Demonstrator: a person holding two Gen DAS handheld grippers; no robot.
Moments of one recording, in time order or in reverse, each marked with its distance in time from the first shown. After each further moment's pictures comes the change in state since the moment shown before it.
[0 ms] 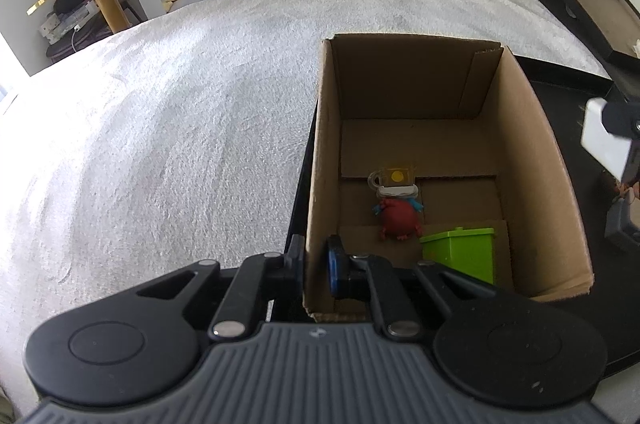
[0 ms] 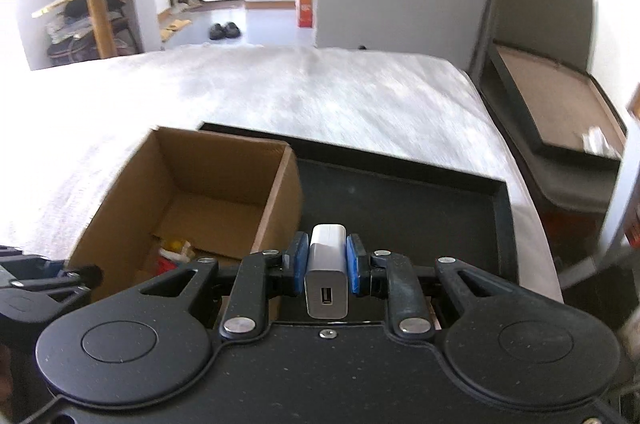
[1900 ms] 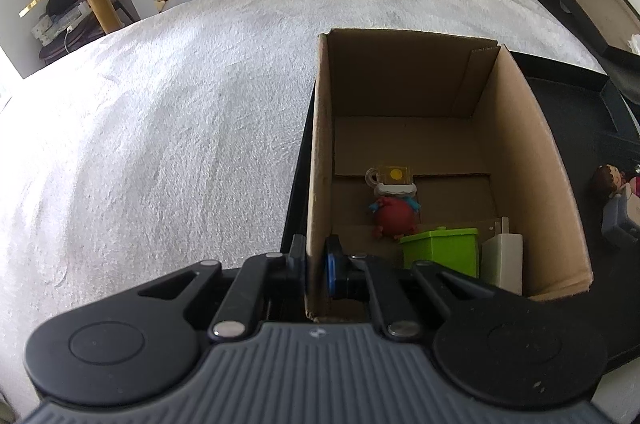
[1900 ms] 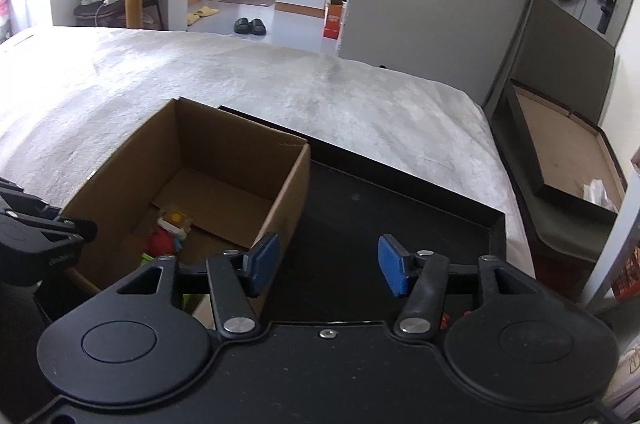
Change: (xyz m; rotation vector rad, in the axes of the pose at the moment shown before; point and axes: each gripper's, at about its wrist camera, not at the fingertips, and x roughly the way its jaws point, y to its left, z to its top) left arm 0.001 0.000 0.003 0.020 0.008 -0.013; right arm -0.006 0.000 -0.014 -0.142 -0.021 -0.020
